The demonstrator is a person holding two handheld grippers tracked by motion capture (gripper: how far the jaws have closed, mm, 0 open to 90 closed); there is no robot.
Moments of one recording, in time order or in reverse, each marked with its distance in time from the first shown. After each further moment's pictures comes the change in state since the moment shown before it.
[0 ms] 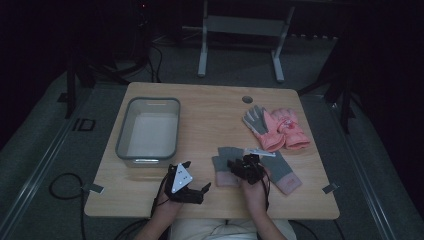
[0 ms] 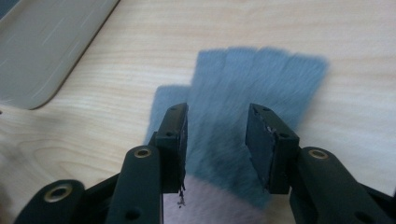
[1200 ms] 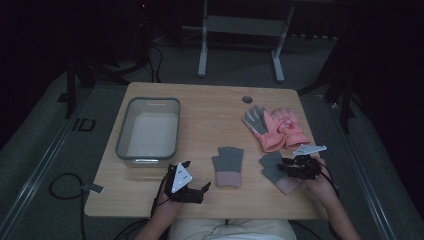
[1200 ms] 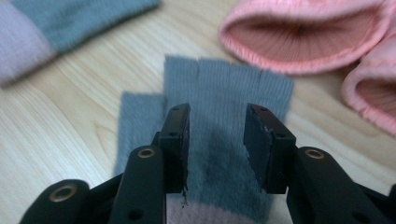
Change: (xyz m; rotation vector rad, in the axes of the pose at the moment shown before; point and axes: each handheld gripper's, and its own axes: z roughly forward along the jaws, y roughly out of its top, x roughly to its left) left arm 0.000 0.000 0.000 -0.002 0.011 -0.002; right arm -0.155 0.013 -0.072 0.155 0.076 -0.440
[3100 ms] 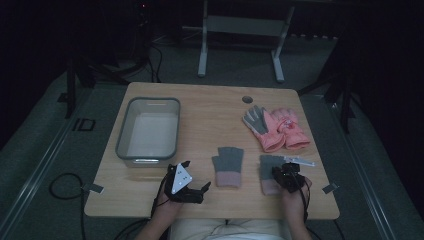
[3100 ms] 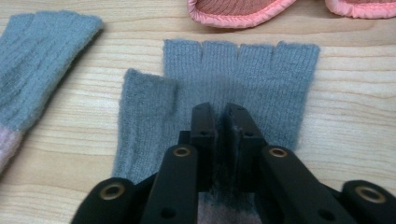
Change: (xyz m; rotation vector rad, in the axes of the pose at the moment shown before) left arm -0.001 0.000 -0.001 -0.010 0.014 0.011; right arm 0.070 -0.006 0.023 -0.054 -0.331 0.491
